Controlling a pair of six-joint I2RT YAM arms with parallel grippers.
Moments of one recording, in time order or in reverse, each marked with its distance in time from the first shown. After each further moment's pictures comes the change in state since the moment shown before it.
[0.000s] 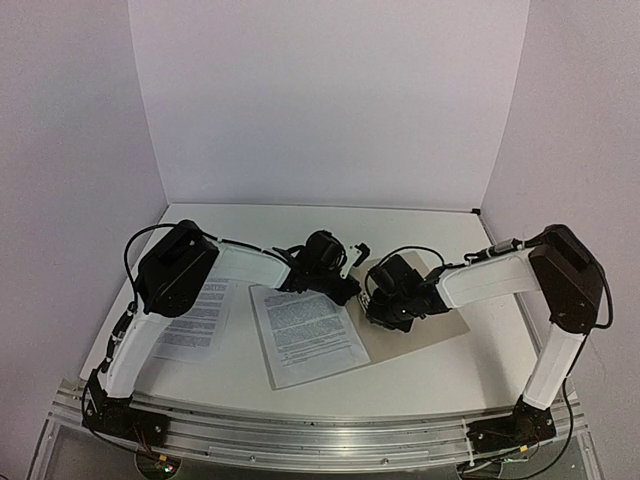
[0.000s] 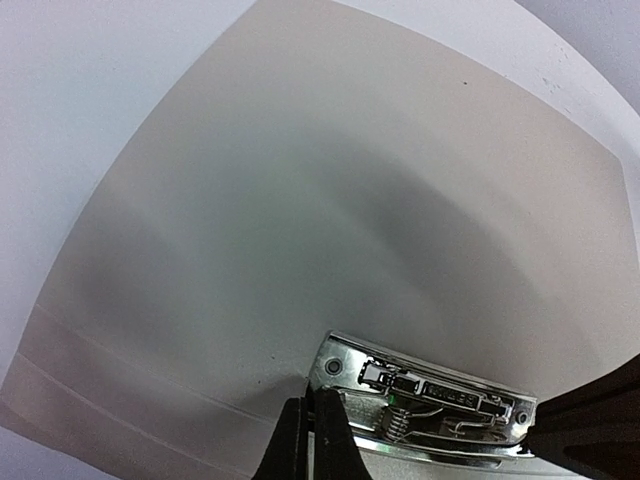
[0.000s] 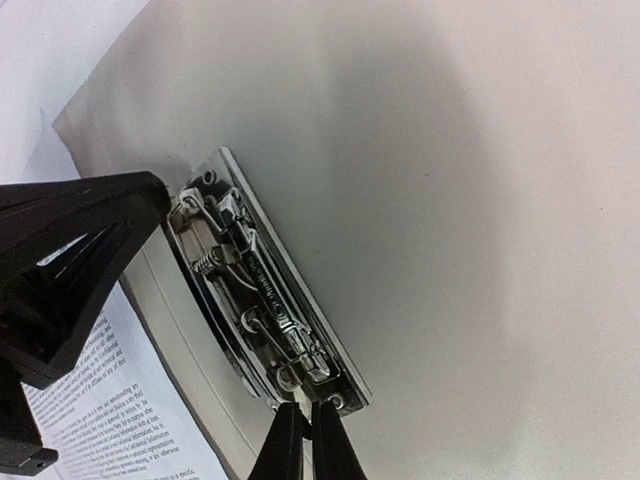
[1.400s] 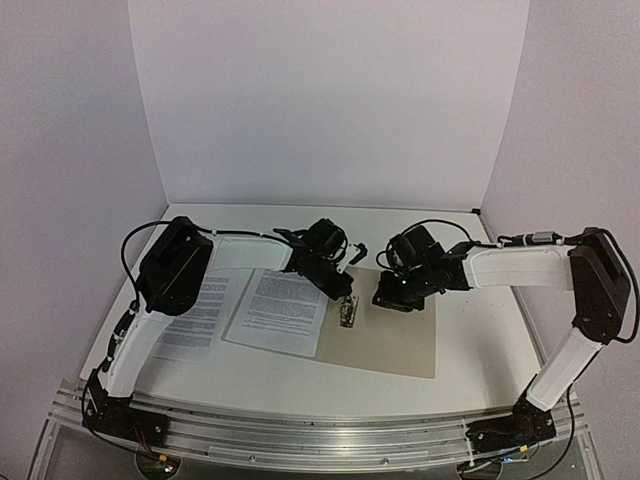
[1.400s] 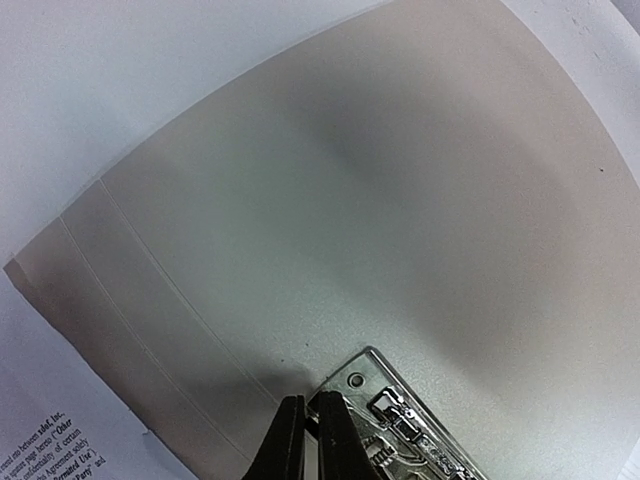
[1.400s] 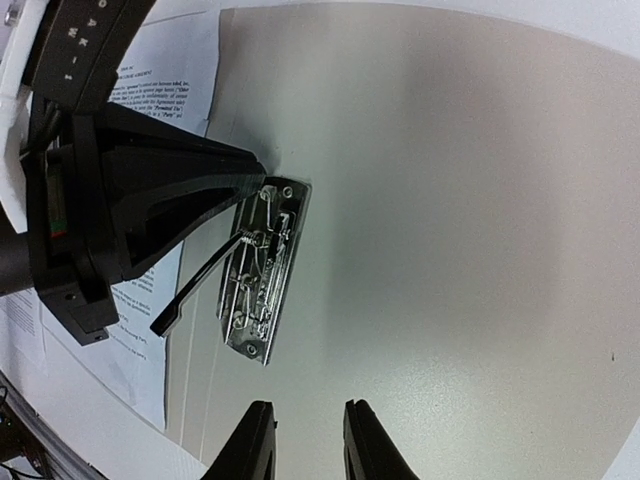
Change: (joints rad) left arm 0.018 0.015 0.193 -0.379 0.018 0.056; right arm -0.087 -0.156 0.065 -0.138 -0.248 -0.341
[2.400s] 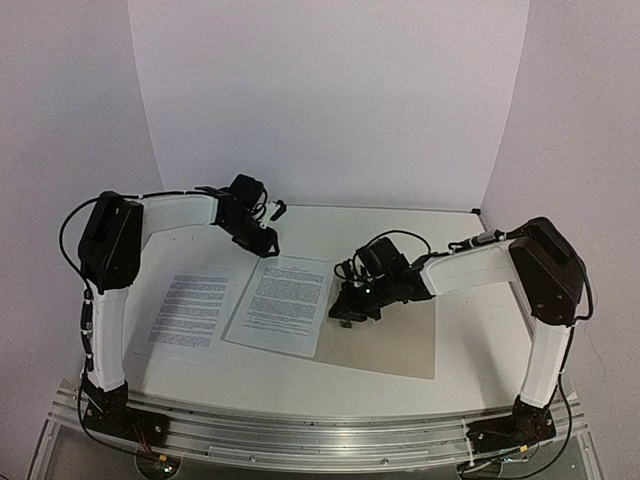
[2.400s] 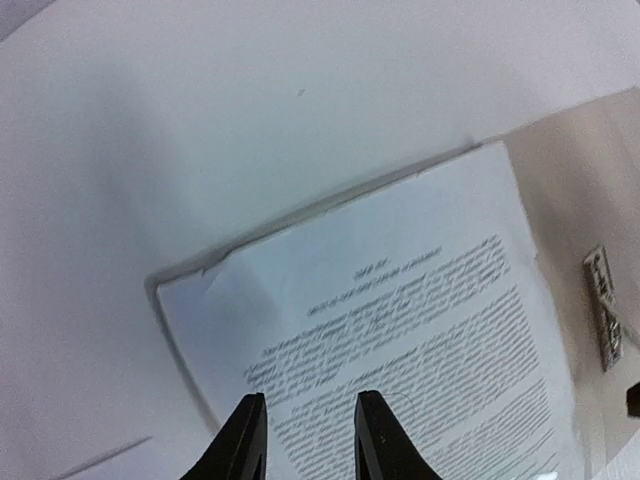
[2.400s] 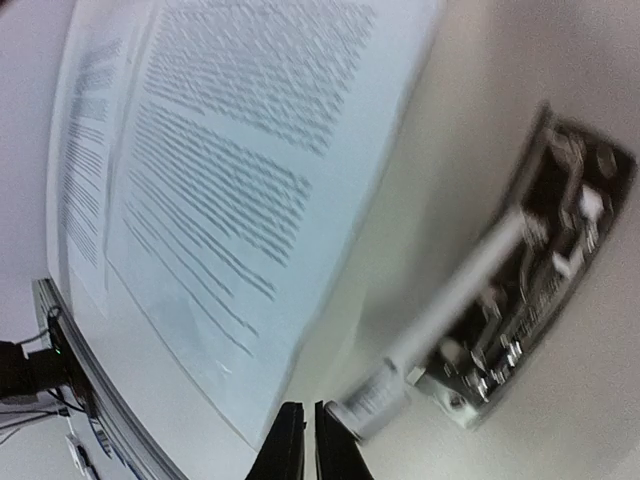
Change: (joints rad) left arm 0.328 -0.285 -0.193 -0.150 -0.022 0.067; right arm 0.072 0.262 0.099 0.251 -0.296 0.020
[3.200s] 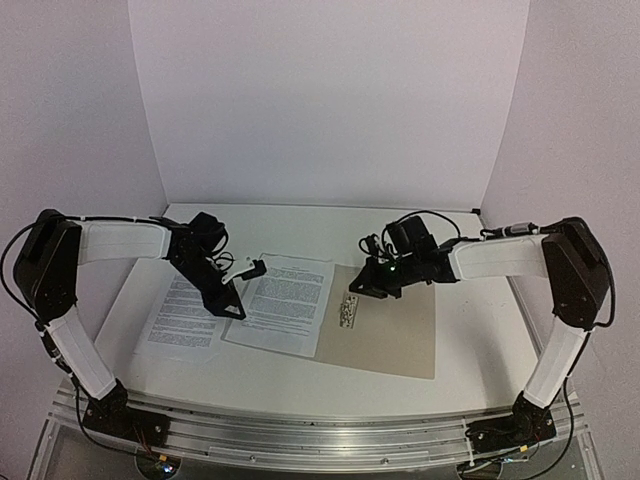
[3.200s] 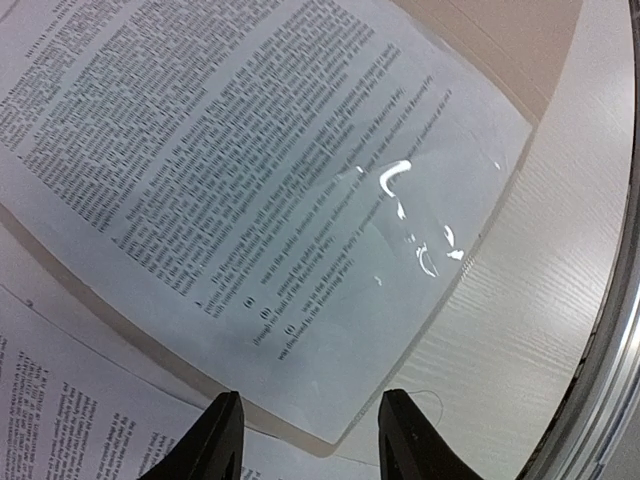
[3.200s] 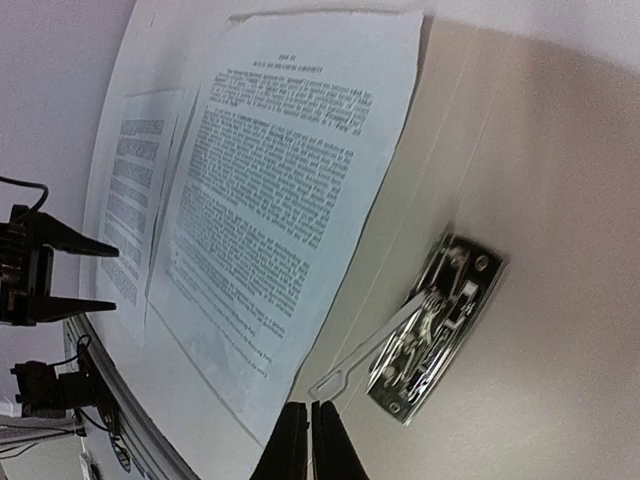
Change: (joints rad) left arm 0.030 -0.438 -0.603 -0.121 0.228 0.522; right arm -0.136 -0.124 -0.017 -0.013 -0.022 -0.072
